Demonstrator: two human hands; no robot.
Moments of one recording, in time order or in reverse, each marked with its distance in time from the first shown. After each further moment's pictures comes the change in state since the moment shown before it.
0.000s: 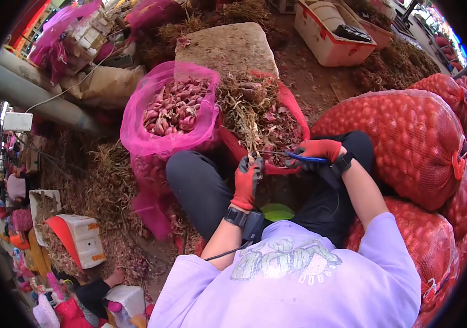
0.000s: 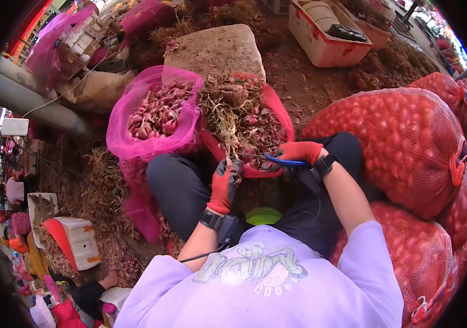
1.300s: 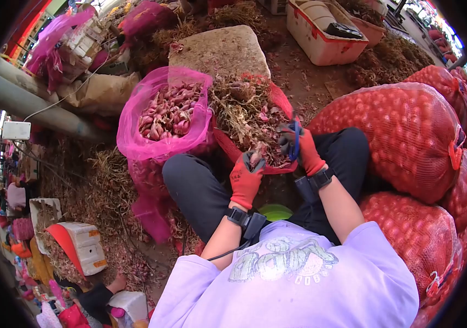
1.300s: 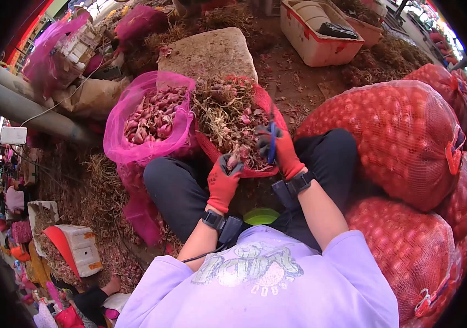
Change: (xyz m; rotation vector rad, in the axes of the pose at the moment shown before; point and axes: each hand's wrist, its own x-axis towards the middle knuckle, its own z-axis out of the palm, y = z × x) left_hand 0.005 0.003 0.007 0.974 0.056 0.512; right_hand 0.034 0.005 0.045 1.169 0.632 -0.666
